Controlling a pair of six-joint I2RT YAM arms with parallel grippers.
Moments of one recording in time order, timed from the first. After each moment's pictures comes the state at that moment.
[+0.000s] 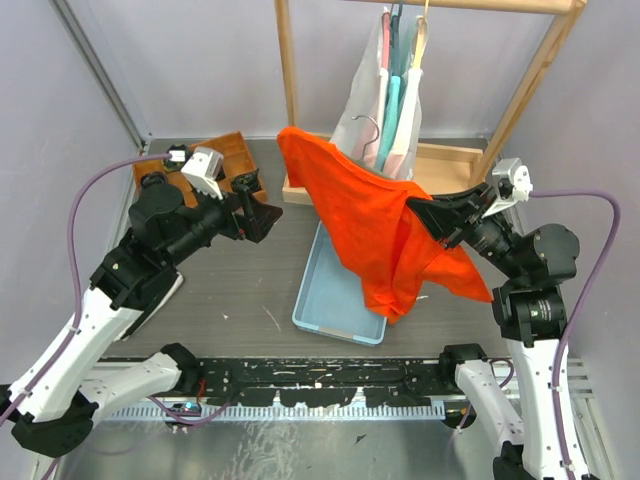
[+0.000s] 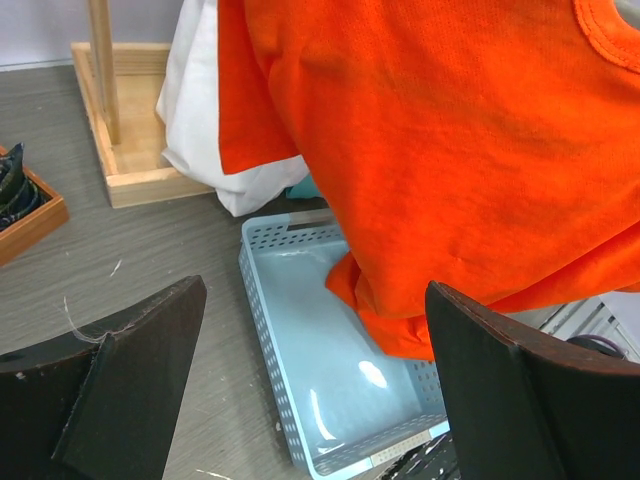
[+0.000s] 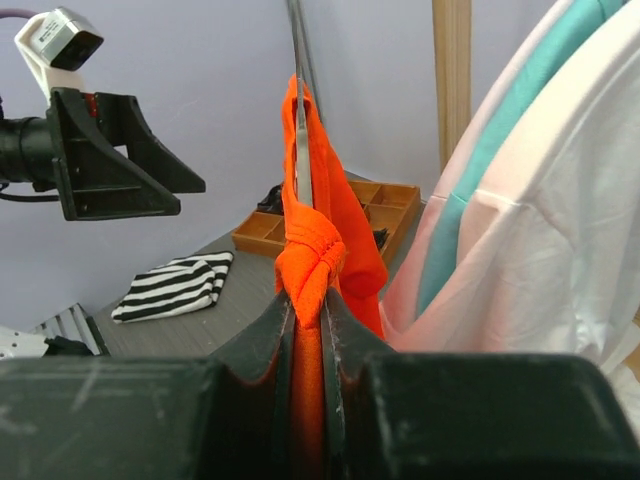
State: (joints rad) left arm -0.67 0.92 1.22 -0.47 0.00 -0.37; right arm 0.06 0.65 1.03 -0.11 -0.73 0.38
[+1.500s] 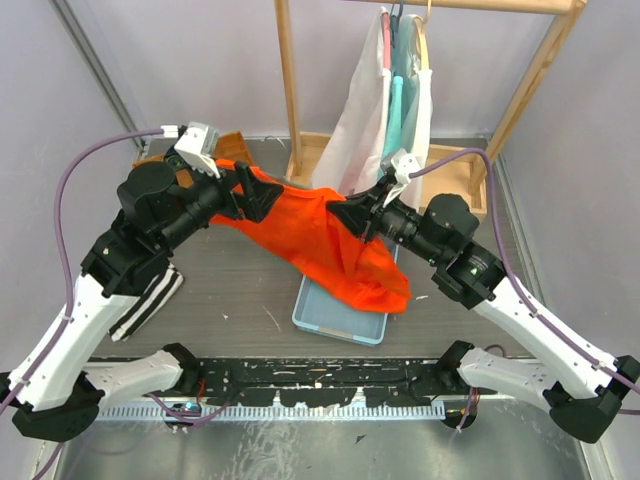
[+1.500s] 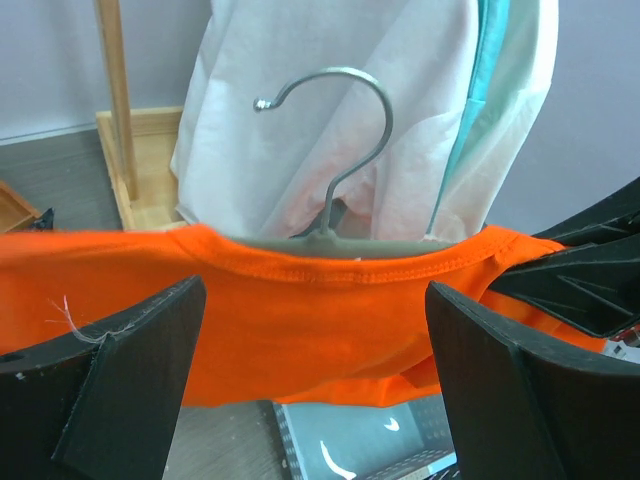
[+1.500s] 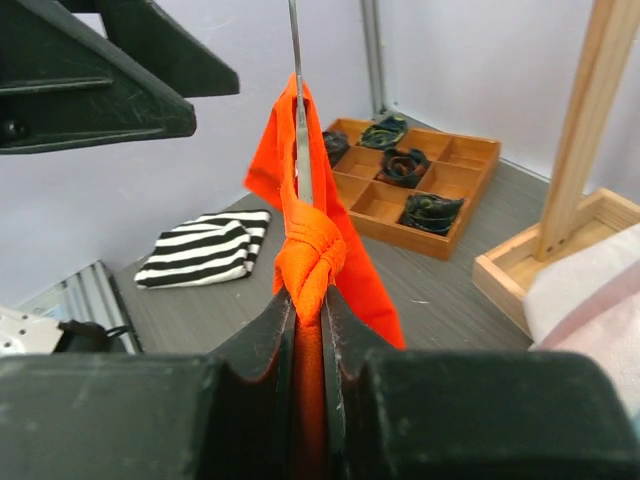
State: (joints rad) left arm -0.69 1.02 1.43 -0.51 -0.04 -0.32; right arm 0.74 0.95 1.08 -0.03 -0.21 0.23
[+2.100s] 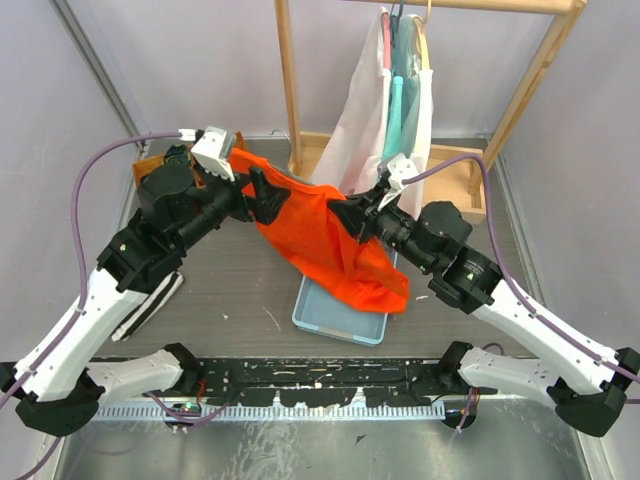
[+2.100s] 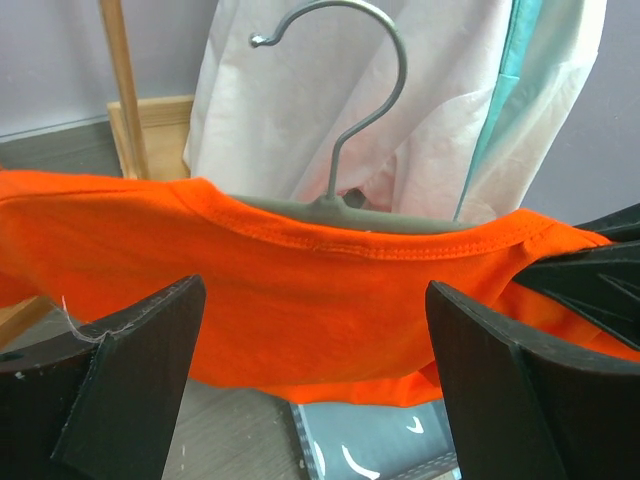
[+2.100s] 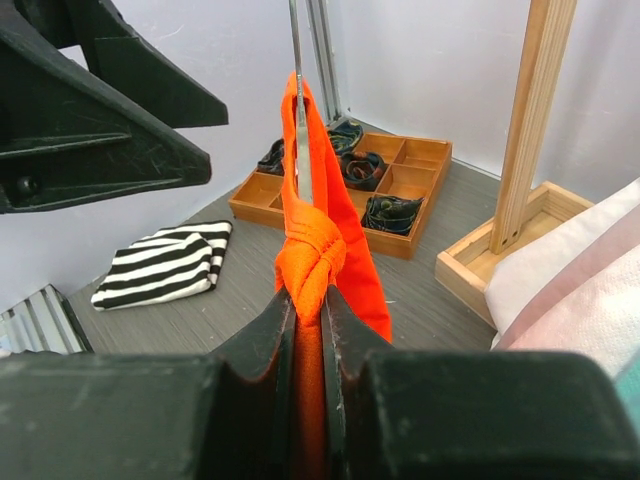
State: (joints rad) left arm -0.72 1.04 1.38 -0.49 -0.10 -0.29; right arm 0.86 0.95 1.07 -0.04 0.04 0.17
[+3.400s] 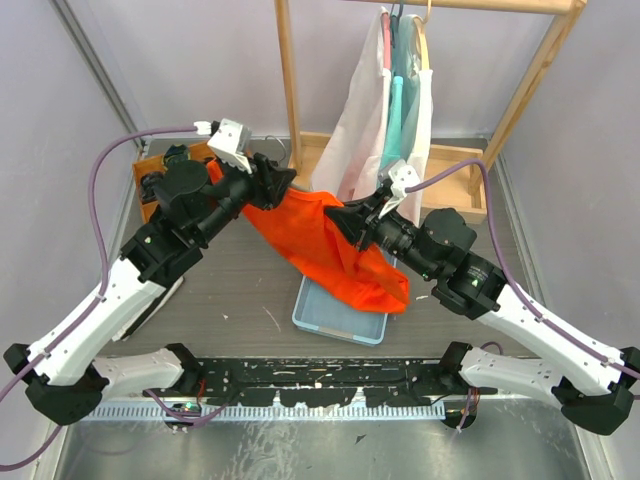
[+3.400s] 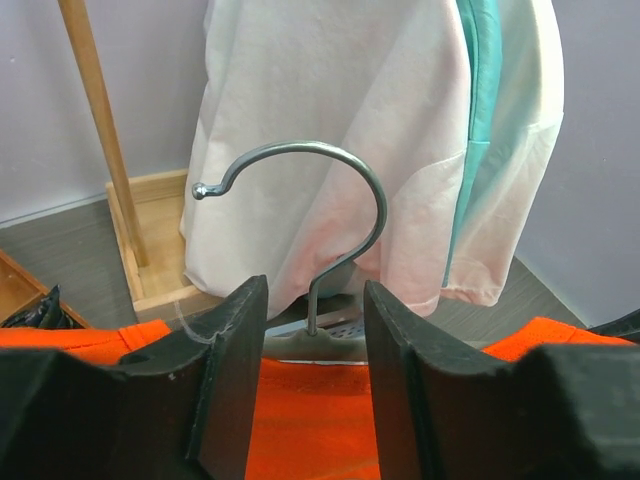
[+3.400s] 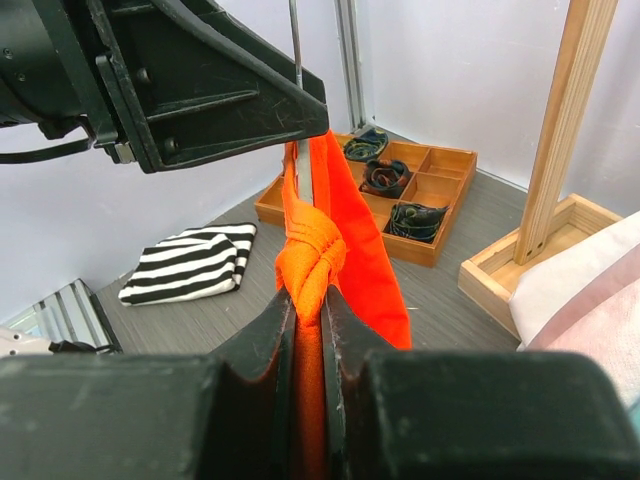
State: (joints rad) left arm -0.78 1.11 1.35 -0.25 -0.15 -0.21; right arm 0.92 0.93 1.07 -0.04 0.06 0.17
